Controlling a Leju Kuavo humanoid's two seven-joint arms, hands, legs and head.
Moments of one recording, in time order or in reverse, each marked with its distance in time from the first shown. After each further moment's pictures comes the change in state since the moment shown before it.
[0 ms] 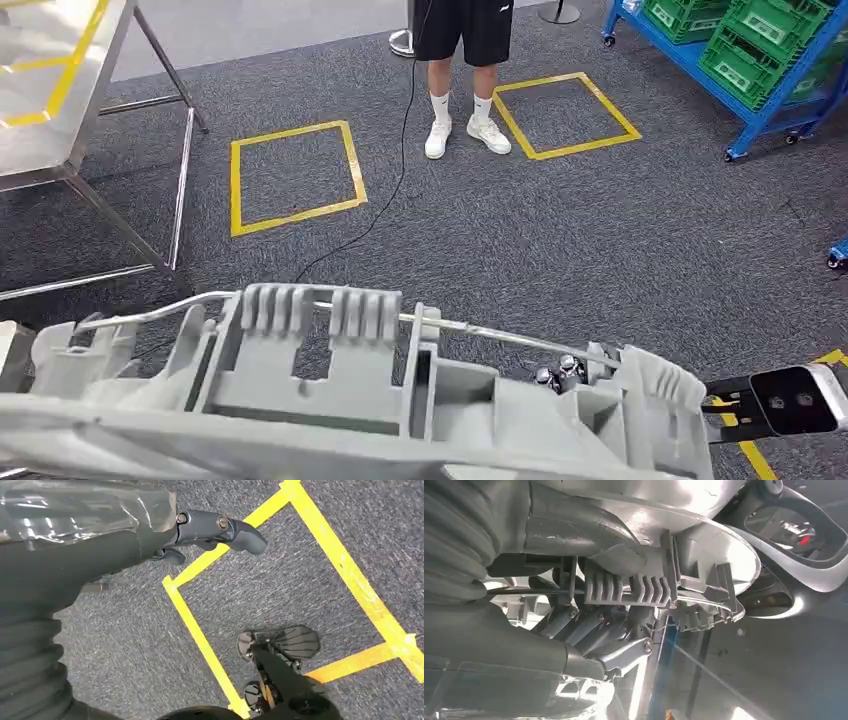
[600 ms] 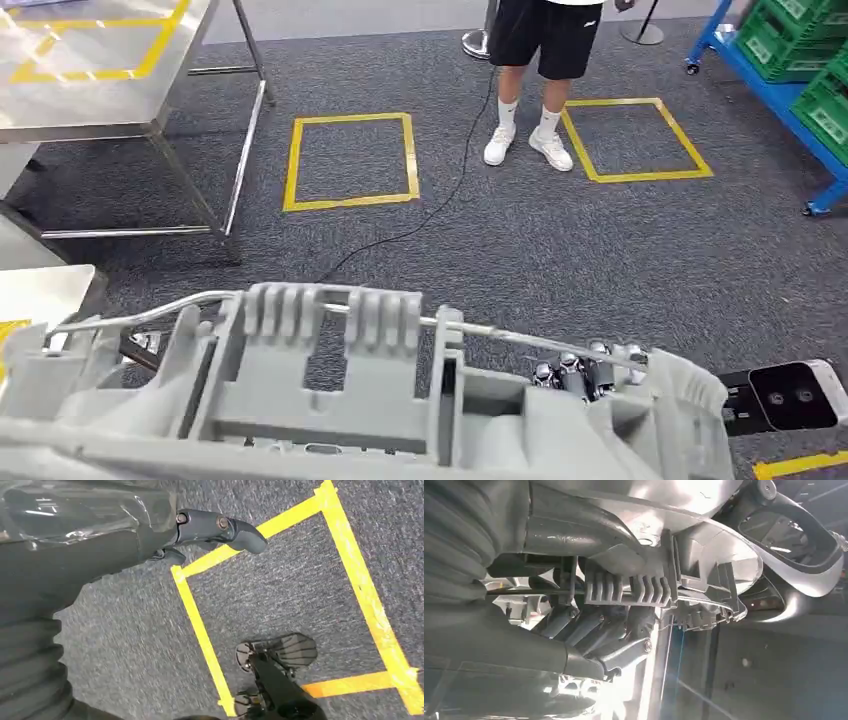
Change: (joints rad) left arm -0.005 0.007 -0.002 0.001 0.003 -0.002 0.002; right arm -0.024 0.006 0.004 0.012 0.001 0.006 -0.012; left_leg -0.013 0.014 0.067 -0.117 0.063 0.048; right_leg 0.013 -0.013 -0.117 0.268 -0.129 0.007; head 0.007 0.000
